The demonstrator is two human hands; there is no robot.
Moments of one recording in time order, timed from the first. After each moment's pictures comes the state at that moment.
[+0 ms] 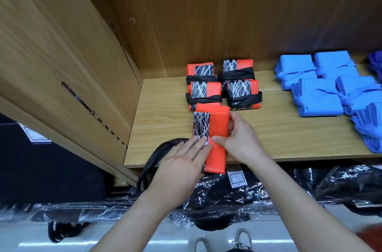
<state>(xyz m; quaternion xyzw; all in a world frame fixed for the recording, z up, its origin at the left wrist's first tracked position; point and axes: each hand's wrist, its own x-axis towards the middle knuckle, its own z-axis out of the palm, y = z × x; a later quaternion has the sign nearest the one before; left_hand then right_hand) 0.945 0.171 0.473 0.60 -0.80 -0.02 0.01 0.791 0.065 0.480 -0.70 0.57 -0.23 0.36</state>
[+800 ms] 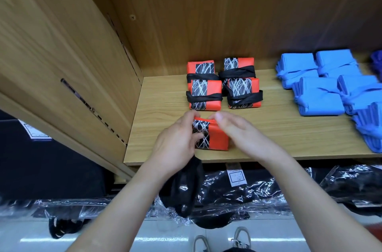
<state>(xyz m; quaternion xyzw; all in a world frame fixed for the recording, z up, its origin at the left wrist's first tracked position) 0.950 0.133 0.508 0.69 -0.68 -0.12 0.22 0.780 0.071 0.516 -0.71 0.40 -0.22 0.54</state>
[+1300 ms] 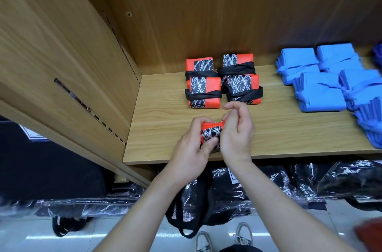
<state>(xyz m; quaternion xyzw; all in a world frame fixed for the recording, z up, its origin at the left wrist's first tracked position) 0.923 0.143 0.490 0.62 -0.63 -0.29 0.38 0.824 0.084 0.483 -0.51 0.51 -0.58 0.37</state>
